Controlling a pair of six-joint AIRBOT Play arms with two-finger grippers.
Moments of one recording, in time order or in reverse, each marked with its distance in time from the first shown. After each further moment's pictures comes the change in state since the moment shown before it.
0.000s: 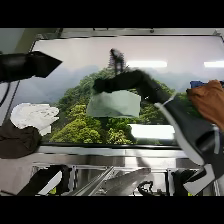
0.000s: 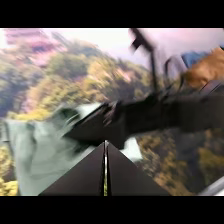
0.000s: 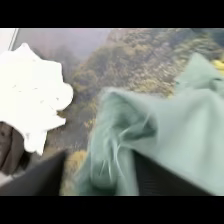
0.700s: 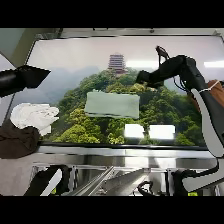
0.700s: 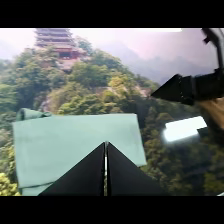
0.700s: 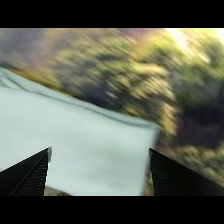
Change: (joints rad) left arm 0.185 0.077 -0.202 -0.177 -0.025 0.086; right arm -0.467 0.115 -0.098 -0.313 -0.460 0.155
